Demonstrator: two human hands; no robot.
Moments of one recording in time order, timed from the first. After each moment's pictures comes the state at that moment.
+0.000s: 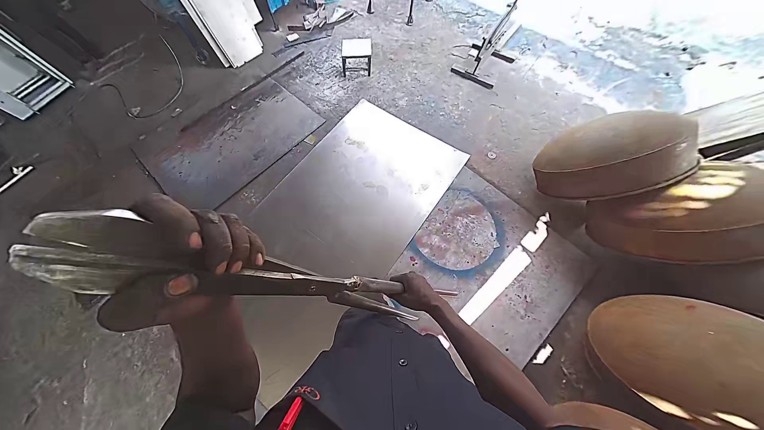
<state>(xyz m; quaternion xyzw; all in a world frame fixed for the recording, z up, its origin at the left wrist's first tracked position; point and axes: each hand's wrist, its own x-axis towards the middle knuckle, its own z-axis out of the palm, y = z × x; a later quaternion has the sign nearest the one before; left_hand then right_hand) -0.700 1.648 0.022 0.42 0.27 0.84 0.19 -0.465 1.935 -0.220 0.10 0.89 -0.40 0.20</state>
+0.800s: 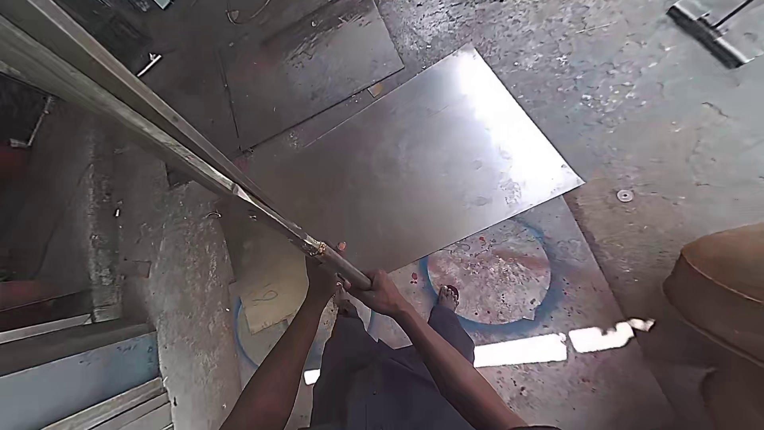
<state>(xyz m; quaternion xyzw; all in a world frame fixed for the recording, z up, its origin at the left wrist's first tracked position) -0.645 2.050 -0.251 -0.11 0.71 0.70 -0.02 -0.597 2.201 -0.295 -0.05 0.70 -0.66 0.26</state>
